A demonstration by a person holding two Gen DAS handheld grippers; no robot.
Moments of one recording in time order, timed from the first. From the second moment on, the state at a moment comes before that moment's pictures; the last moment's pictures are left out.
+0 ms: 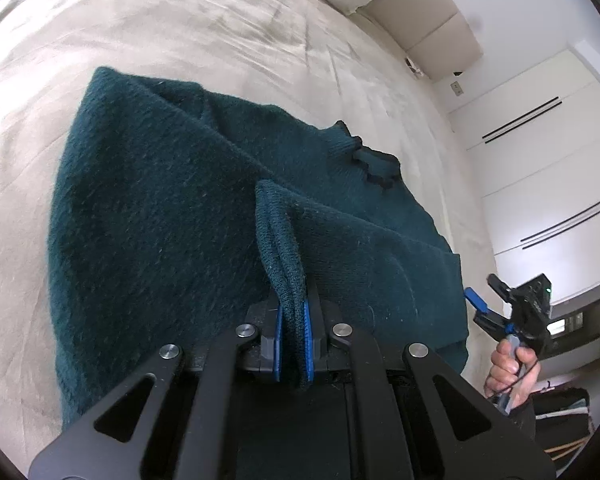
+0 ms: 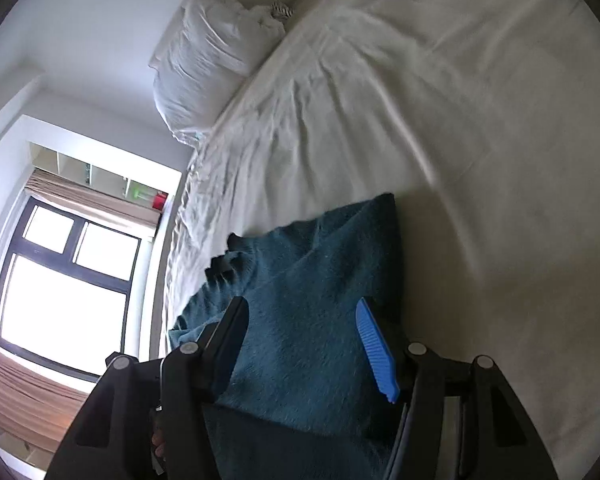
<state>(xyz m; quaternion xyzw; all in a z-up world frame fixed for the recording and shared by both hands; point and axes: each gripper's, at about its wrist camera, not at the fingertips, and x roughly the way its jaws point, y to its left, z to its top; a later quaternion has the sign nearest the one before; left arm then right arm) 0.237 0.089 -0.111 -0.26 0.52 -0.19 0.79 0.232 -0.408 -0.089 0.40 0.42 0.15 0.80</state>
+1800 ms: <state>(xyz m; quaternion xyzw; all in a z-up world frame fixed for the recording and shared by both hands) 0.132 0.167 -0.079 -0.28 0.49 -0.11 0.82 0.105 -0.443 -0.102 0.44 0.44 0.22 0.75</state>
